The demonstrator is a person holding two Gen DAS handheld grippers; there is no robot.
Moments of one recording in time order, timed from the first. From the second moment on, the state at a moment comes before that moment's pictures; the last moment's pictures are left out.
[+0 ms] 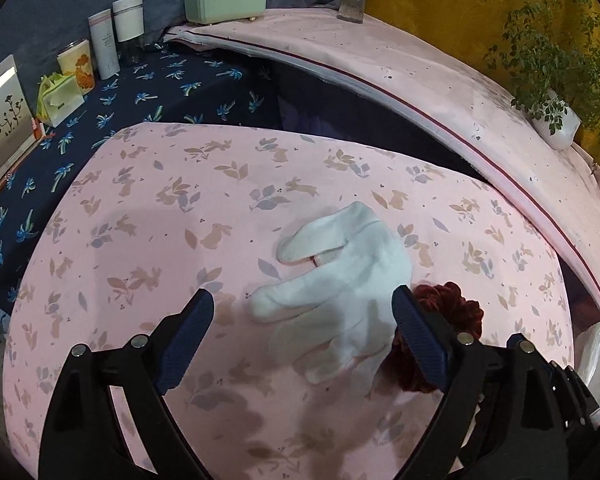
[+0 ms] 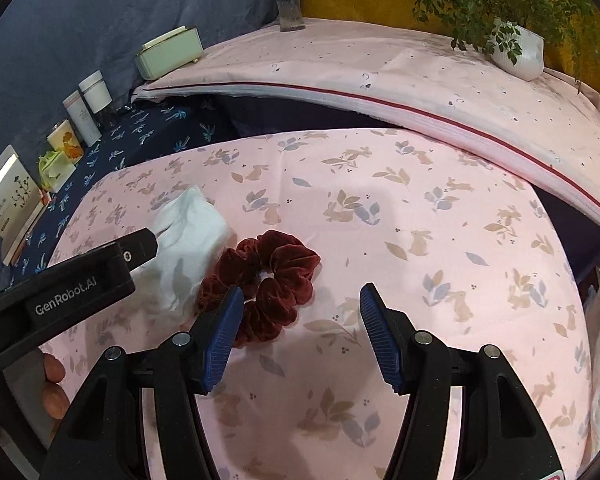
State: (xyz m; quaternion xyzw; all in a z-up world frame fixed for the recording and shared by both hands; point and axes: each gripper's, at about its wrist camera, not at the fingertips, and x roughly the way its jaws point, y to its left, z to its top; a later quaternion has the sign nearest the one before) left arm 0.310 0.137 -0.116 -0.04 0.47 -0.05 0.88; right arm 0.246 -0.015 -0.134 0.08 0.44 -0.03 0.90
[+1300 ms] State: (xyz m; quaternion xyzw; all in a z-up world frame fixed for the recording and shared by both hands) left arm 0.168 -0.003 -0.061 -0.01 0.45 -0.19 0.87; right arm 0.092 -0.136 -0.092 0.14 0.39 -0.09 0.91
